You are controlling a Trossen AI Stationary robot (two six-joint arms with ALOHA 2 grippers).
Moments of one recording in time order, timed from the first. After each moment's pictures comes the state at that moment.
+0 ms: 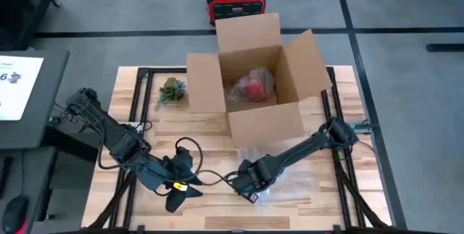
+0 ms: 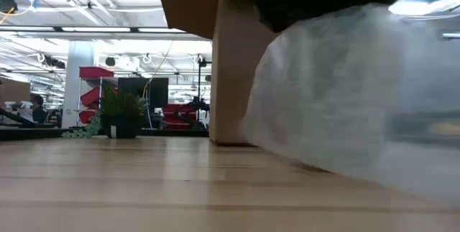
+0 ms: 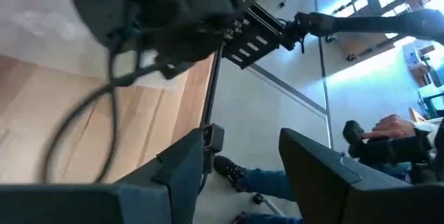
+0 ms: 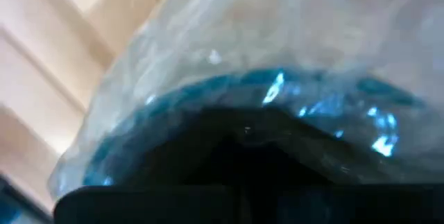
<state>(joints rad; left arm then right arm) -0.69 1.36 1.38 -0.62 -0.29 -0.99 0.46 2.11 1.75 -1.16 -0.02 1.06</state>
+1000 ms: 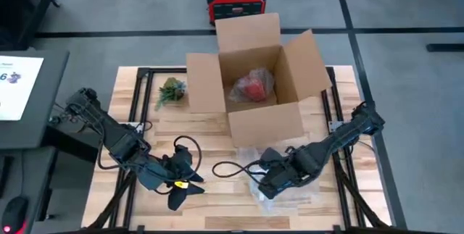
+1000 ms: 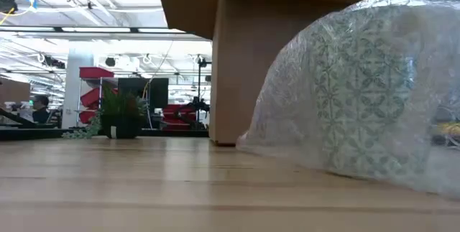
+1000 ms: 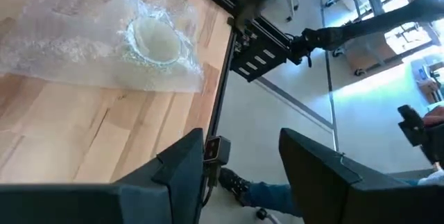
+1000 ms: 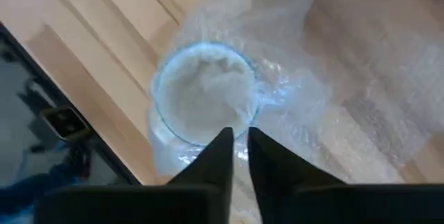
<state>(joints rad) -0.69 1.36 1.38 -0.62 -0.35 -1.01 0.56 1.78 1.73 -1.29 0.23 1.28</state>
